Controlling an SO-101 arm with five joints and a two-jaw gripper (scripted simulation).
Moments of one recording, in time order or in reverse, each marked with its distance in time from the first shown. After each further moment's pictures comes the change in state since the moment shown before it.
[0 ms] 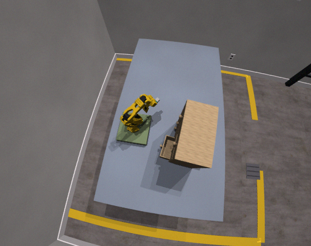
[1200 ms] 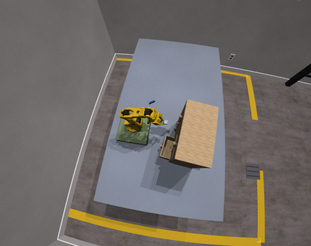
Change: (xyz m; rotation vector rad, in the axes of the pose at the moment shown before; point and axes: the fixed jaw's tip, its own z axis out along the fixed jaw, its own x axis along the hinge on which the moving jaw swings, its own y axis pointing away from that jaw) arm -0.053 0.136 -0.034 -0.424 0.015 0.723
